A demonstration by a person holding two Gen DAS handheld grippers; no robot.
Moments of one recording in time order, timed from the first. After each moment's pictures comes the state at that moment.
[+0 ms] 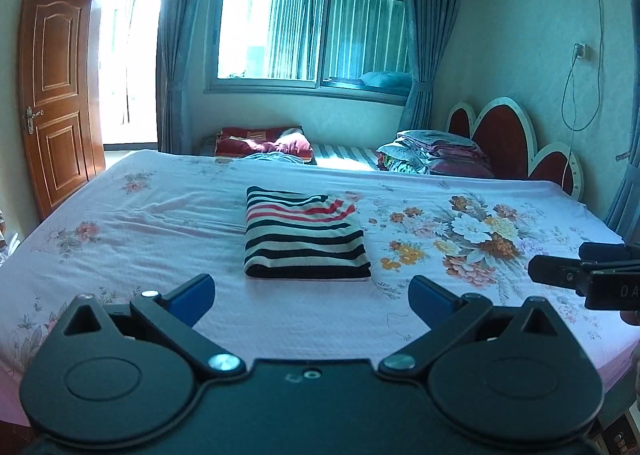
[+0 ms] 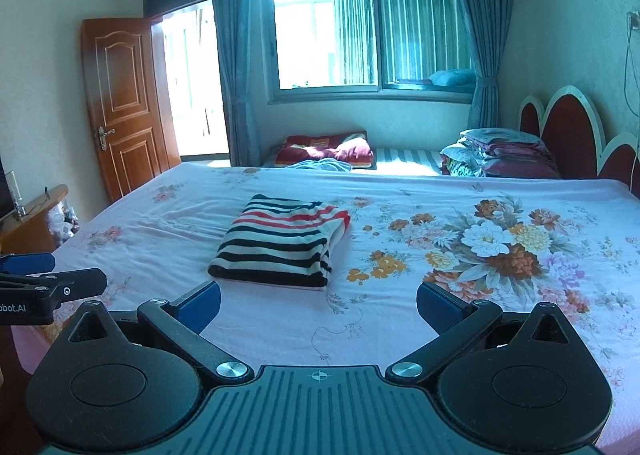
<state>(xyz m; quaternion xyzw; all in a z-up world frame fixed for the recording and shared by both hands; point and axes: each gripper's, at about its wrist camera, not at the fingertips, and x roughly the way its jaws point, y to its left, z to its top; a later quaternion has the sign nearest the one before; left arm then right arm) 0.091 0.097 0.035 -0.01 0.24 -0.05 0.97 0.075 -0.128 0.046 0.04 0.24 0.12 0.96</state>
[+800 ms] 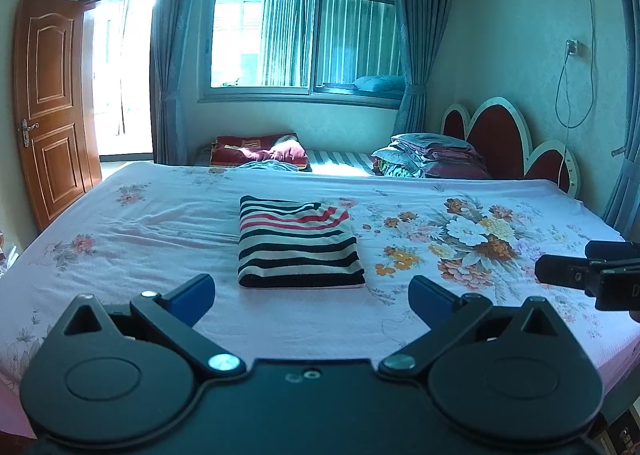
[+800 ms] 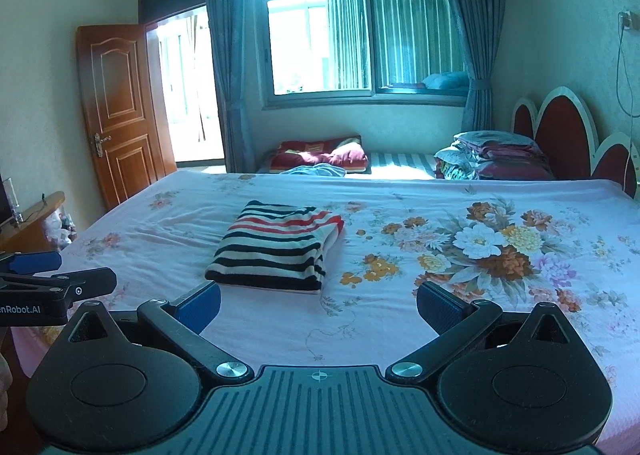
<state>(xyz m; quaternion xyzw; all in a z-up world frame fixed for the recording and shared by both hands) 0.093 0.089 0.037 0.00 0.24 -0.06 0.97 0.068 -0.141 0.050 0.04 0.24 0.11 0.96</state>
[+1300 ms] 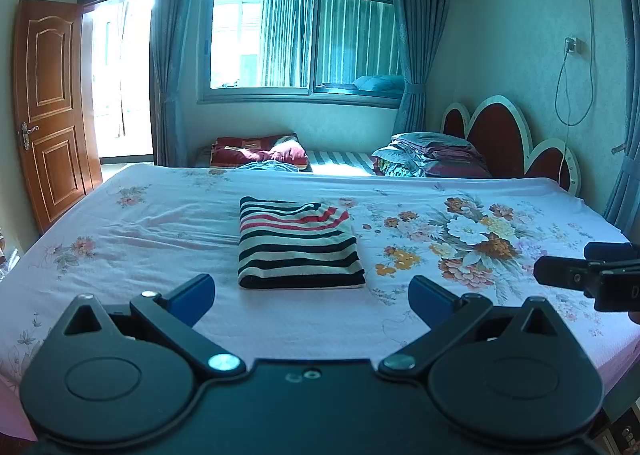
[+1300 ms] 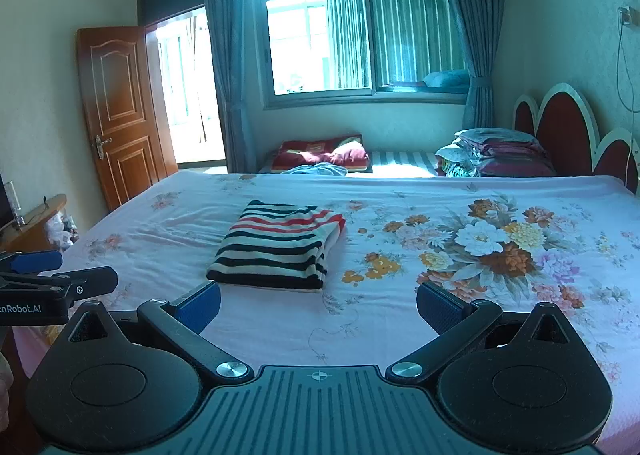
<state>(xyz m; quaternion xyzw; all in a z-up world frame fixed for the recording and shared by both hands) 0.093 0.086 0.037 0.00 0.23 -0.06 0.97 0.069 -0.144 0.049 0.05 0.24 0.11 0.96</state>
